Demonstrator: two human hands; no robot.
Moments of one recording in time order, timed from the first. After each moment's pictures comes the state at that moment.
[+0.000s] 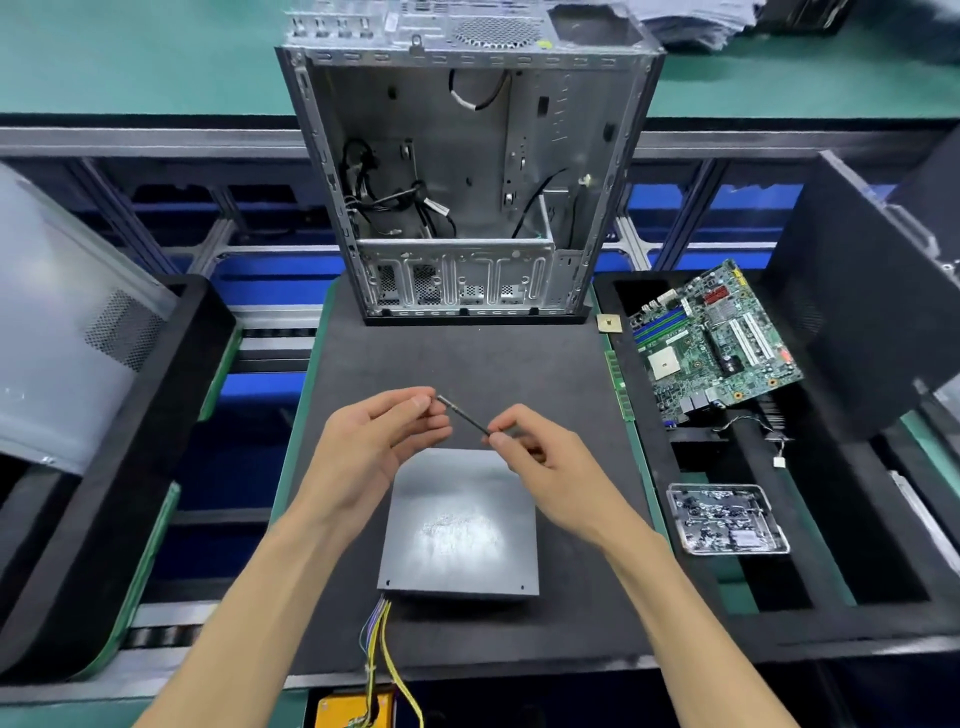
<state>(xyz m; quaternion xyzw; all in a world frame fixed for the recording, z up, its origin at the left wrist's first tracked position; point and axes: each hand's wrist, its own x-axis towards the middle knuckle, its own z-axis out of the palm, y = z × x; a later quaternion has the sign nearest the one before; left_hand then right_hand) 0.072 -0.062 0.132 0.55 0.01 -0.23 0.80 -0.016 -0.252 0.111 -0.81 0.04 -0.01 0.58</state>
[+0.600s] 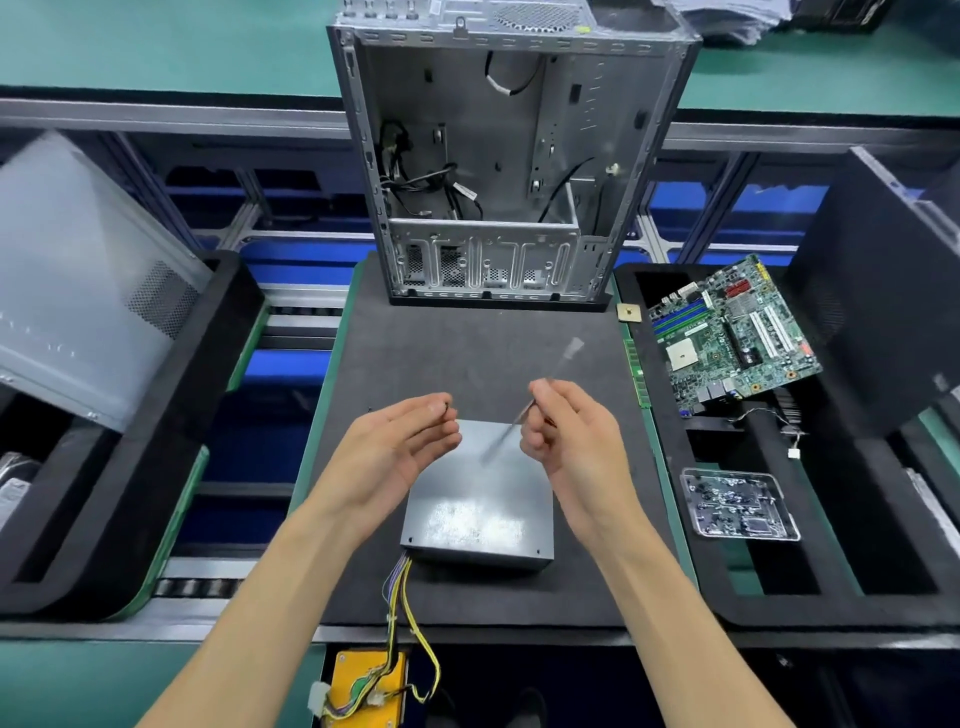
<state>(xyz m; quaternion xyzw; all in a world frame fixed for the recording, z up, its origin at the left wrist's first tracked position) 0.045 -0.037 0.121 0.49 0.05 -0.30 0.82 -0.028 -0.220 0.127 -0.54 0.19 -0.11 0.81</state>
